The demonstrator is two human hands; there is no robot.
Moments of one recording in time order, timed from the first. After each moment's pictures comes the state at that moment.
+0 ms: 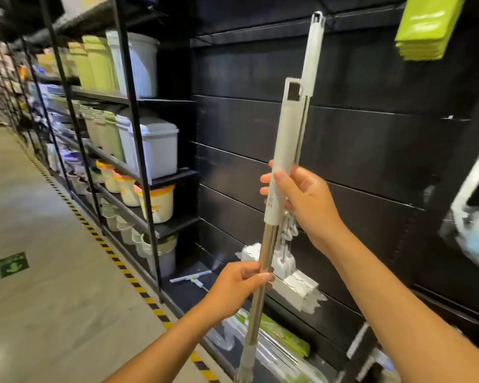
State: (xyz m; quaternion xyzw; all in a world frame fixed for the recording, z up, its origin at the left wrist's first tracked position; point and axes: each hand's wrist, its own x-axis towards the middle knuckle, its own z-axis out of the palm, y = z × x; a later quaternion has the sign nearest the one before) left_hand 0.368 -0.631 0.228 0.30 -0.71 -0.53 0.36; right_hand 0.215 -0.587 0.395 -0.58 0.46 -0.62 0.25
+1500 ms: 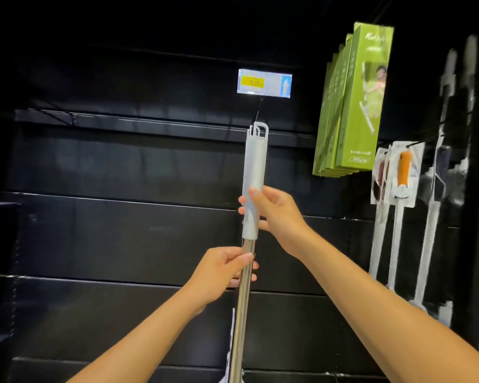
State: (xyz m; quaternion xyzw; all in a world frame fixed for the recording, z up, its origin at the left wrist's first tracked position) left_hand 0.252 -1.006 0.450 -0.01 -0.76 -0.59 0.26; right_hand 0.166 -0.883 0.551 -0.44 0.61 -0.65 -0.01
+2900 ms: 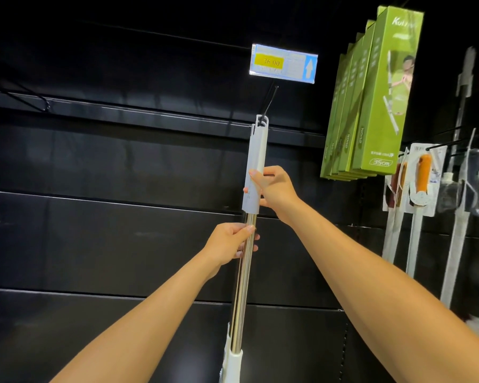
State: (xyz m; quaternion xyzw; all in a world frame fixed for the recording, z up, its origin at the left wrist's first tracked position) left_hand 0.138 -1.070 0.493 0.03 -0.76 -0.59 0.28; right_hand 0.060 -0.969 0.601 -0.35 0.66 -0.66 -0.07
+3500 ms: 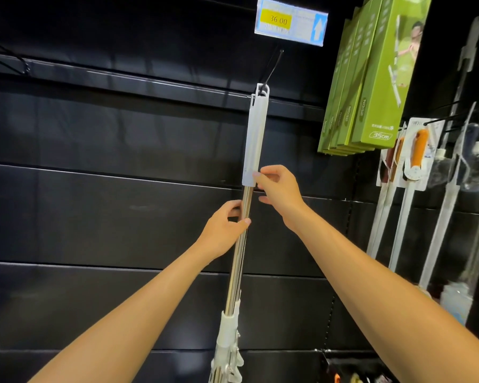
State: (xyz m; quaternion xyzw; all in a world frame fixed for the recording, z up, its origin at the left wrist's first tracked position) left_hand 0.144 -1.079 0.456 0.00 -0.82 -0.48 0.33; right_hand 0.070 -0.949 0.544 -0.33 0.69 -0.63 -0.13
